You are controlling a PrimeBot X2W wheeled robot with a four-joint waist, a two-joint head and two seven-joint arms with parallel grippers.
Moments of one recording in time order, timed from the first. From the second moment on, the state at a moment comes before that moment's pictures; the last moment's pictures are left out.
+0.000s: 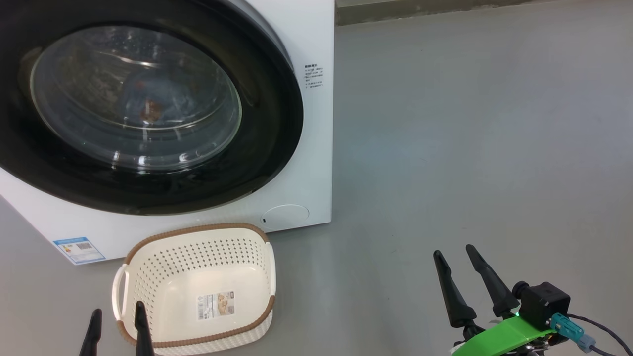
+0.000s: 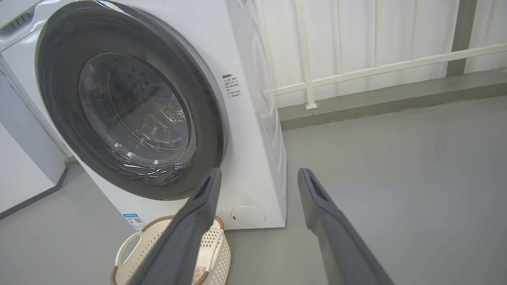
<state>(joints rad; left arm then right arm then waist) 0.18 0.04 0.01 0.00 -0.23 0.02 -0.25 -0.06 -0.05 0.10 0.21 0.31 0.13 -0.26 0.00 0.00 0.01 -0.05</state>
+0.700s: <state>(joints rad) 0.20 0.02 -0.01 0.03 -0.29 0.03 -0.24 -0.01 -0.05 0.11 0.26 0.33 0.13 -0.25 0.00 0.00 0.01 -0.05</state>
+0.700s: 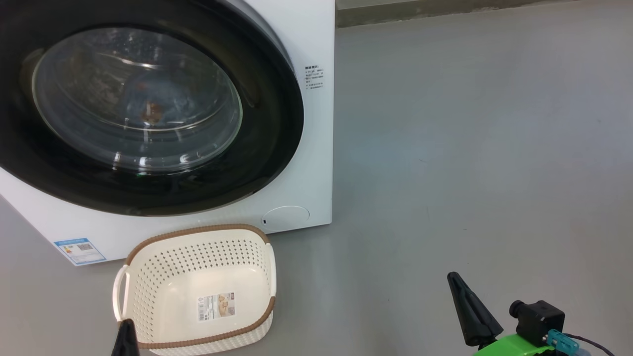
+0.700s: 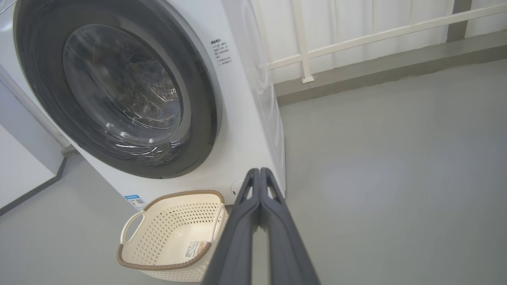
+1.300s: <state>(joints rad) 0.19 0.03 -0.01 0.07 -0.48 0.01 -0.20 -0.02 -0.06 0.09 0.26 0.52 0.13 -0.21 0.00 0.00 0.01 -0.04</state>
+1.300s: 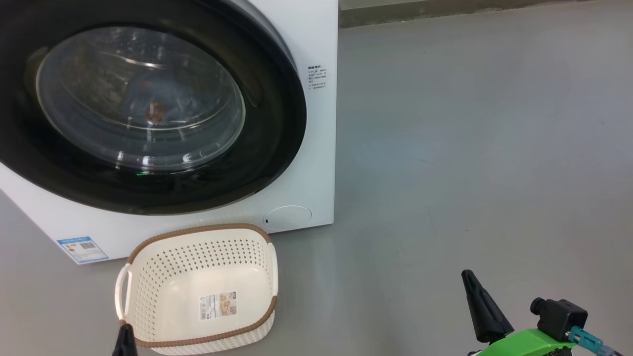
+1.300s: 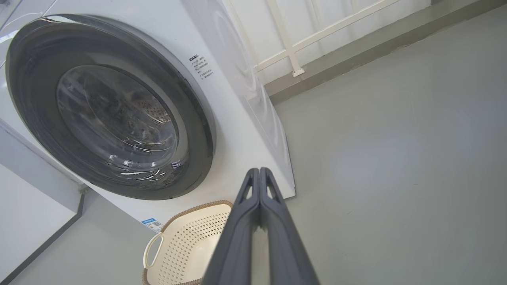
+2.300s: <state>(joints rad) 0.12 0.04 0.00 0.12 -0.82 -0.02 -0.12 -0.02 -0.07 0.05 0.26 0.85 0.13 -0.13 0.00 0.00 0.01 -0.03</state>
